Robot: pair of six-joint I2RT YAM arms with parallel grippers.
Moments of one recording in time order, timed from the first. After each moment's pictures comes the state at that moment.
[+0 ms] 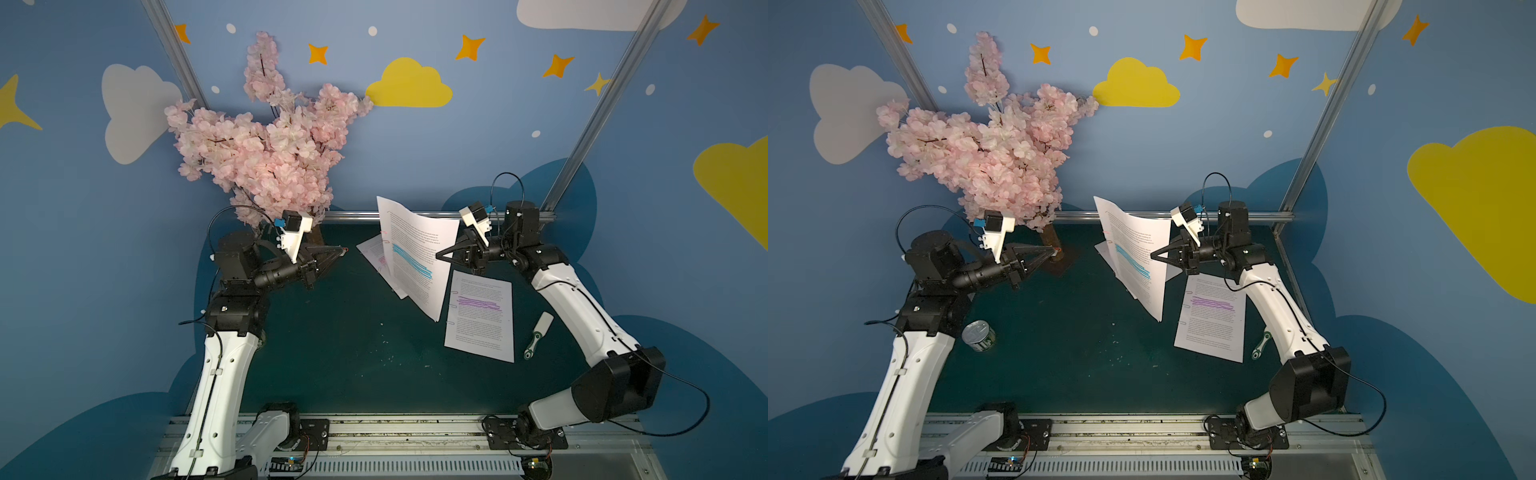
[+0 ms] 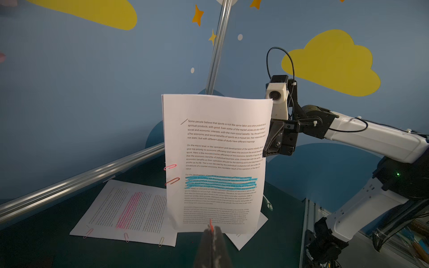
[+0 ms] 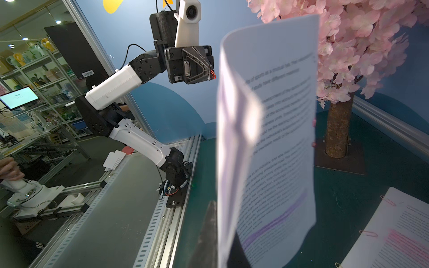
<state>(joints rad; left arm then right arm) 0.03 1.02 1.21 -0.35 1.00 -0.11 0.30 1.49 1.45 -0.39 -1.41 -0.16</state>
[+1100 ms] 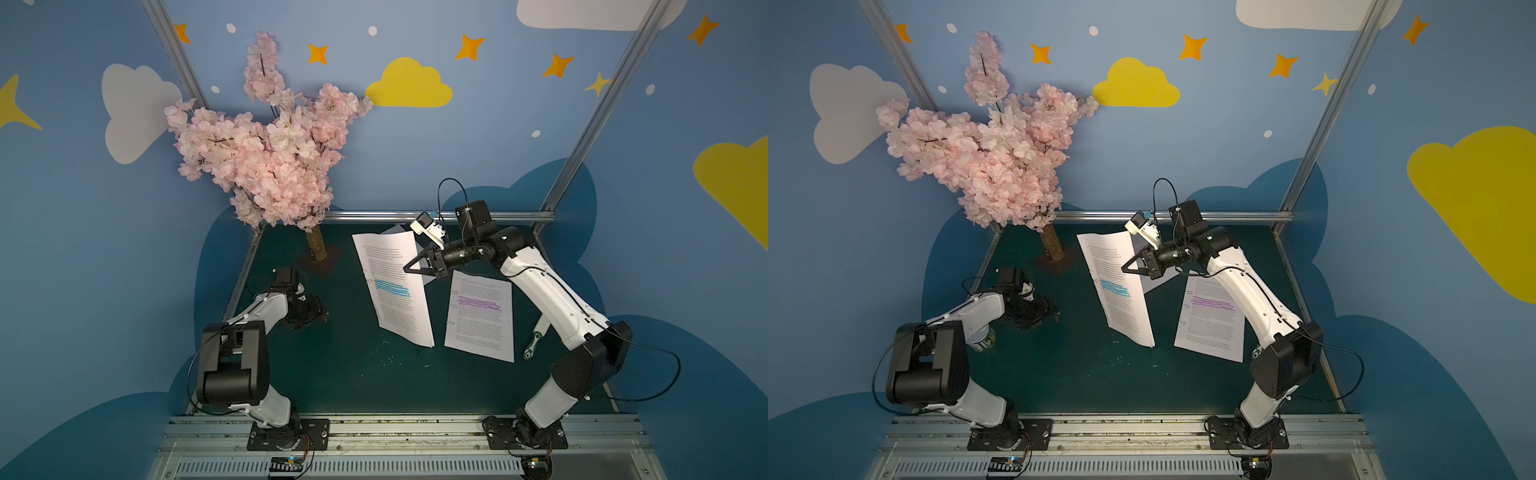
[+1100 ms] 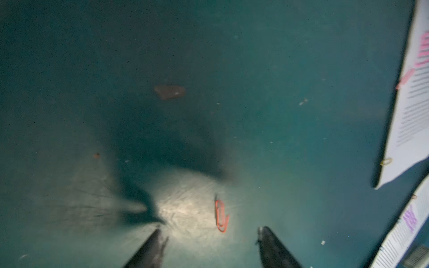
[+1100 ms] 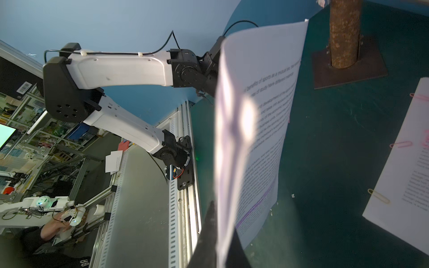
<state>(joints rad) 0.08 1.58 0.89 -0.57 0.25 -0.45 0.54 1.67 1.74 -0.89 -0.98 -0.11</state>
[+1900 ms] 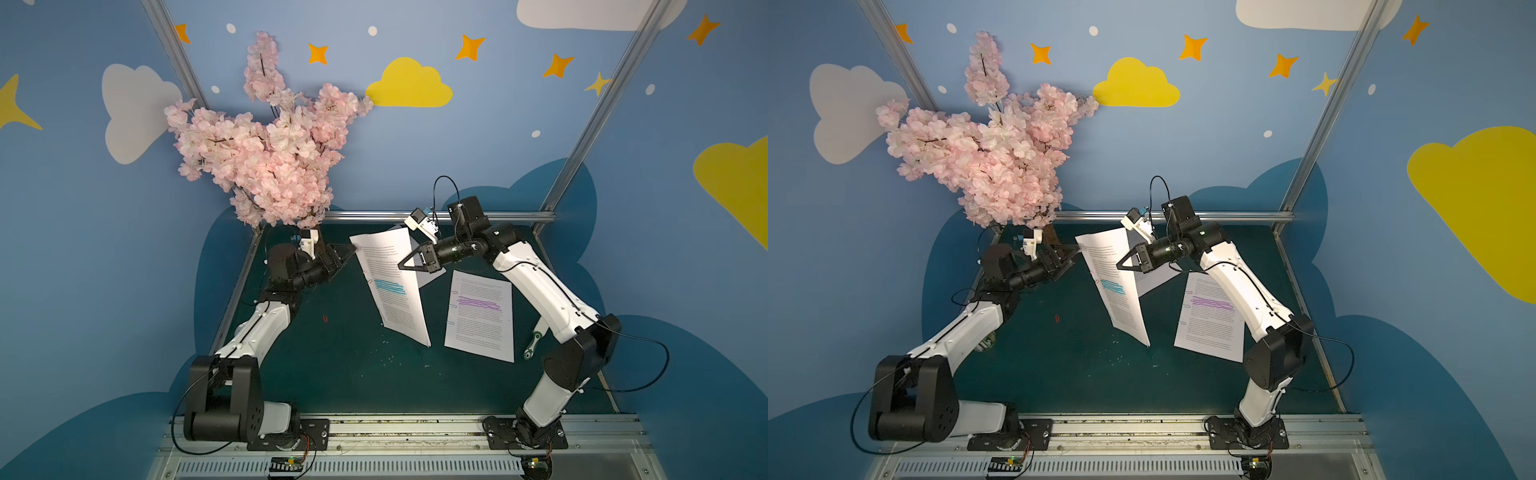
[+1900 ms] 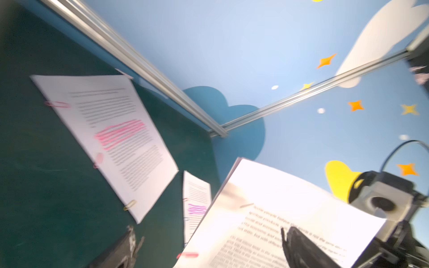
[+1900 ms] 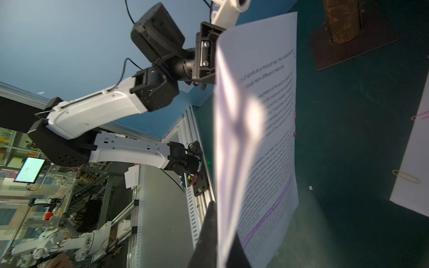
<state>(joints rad) -0.03 1.42 0.83 0.44 0.85 -1.02 0.57 1.73 1.83 -0.89 -0.99 0.10</state>
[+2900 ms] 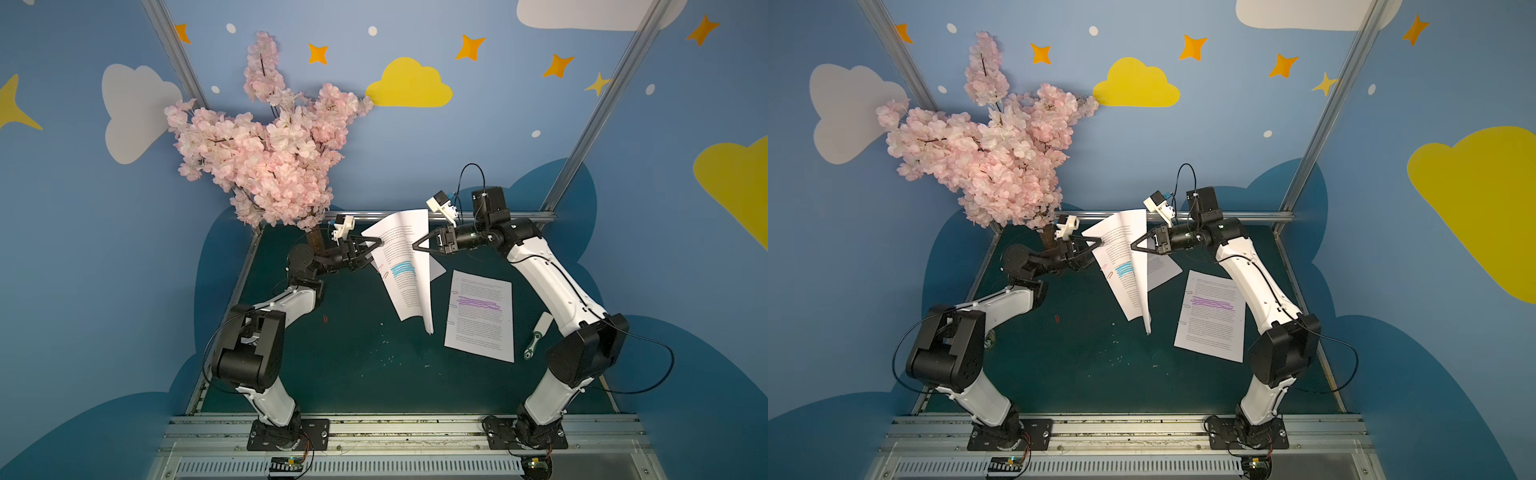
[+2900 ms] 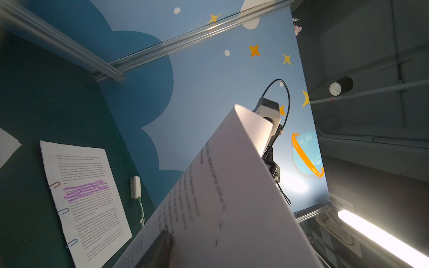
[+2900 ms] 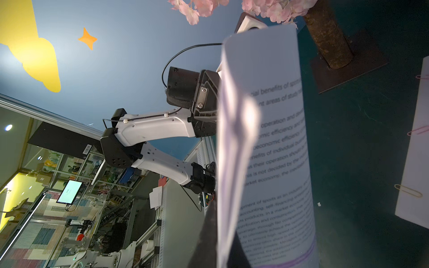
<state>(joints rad) -0.17 1.69 0.97 1.16 1.12 -1.65 0.41 1.73 1.82 -0.76 -1.16 0.23</state>
